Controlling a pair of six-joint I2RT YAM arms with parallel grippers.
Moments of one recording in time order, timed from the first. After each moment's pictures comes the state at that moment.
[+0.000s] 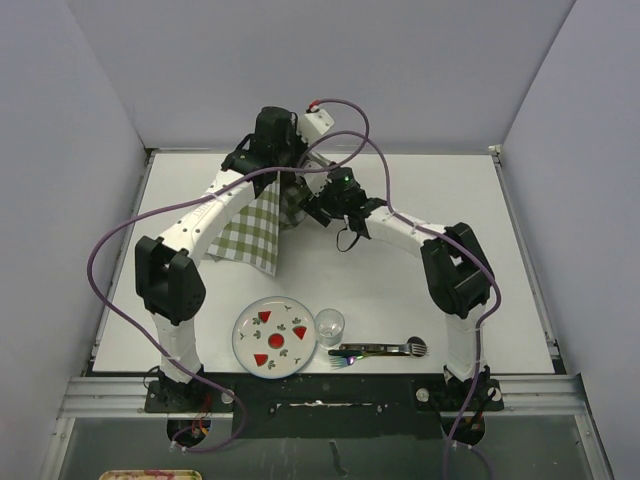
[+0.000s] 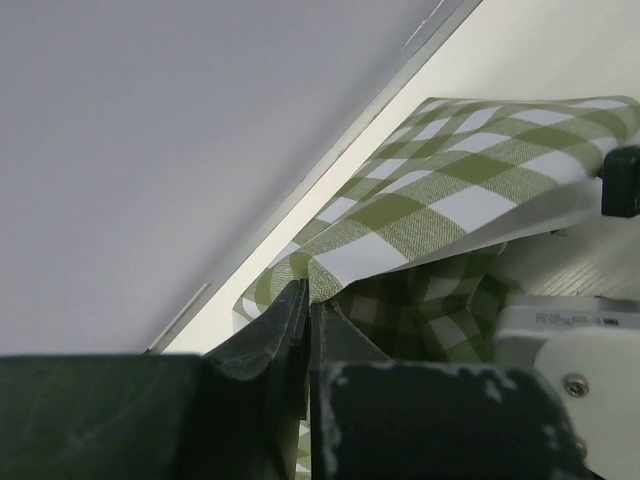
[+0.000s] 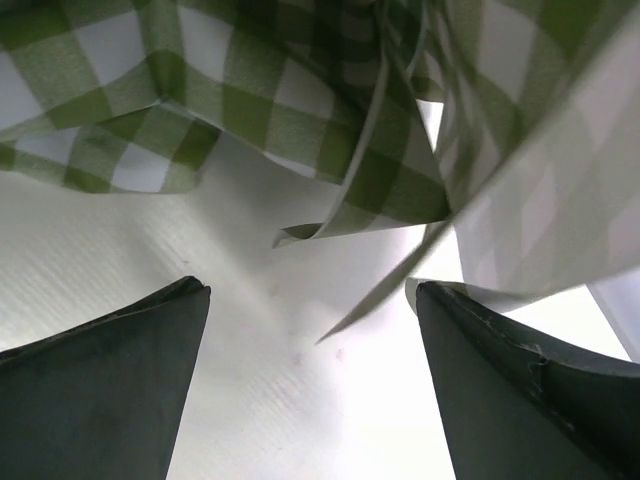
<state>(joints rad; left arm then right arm) -0.50 1.92 1.88 -0.38 -0.15 0.56 0.60 2.01 1.46 0.01 0.09 -0.52</state>
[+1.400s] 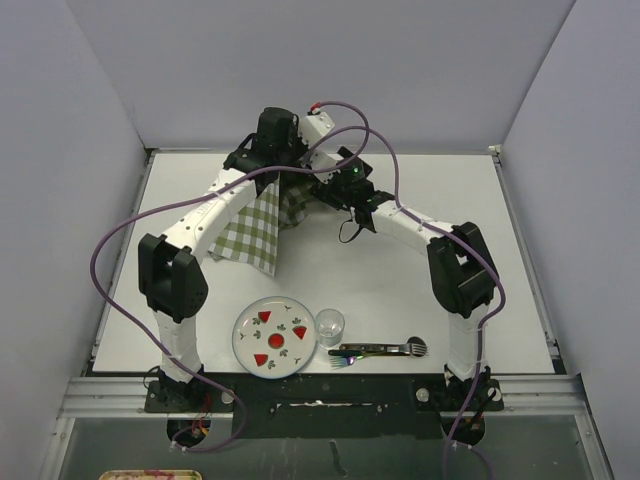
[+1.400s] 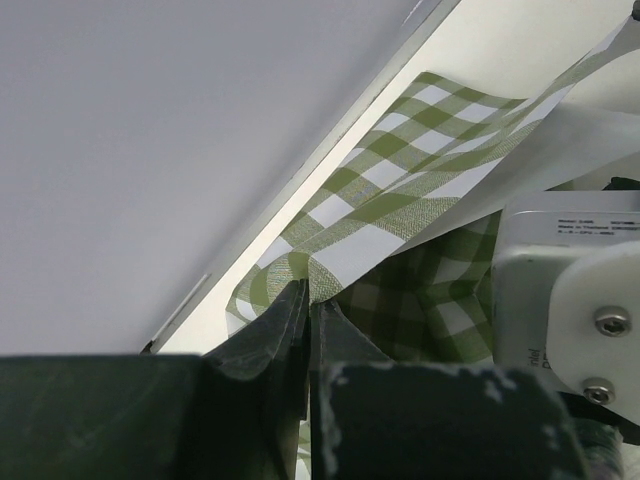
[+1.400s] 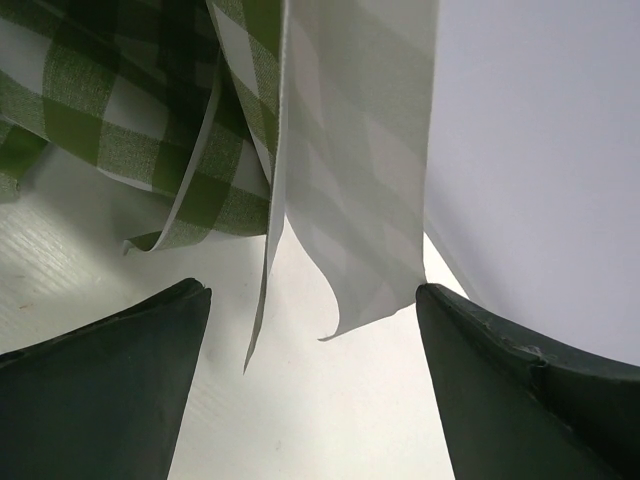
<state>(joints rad) -0.50 1.94 1.90 -0.42 -0.16 0.58 0.56 2.00 1.49 0.07 0.24 -0.67</state>
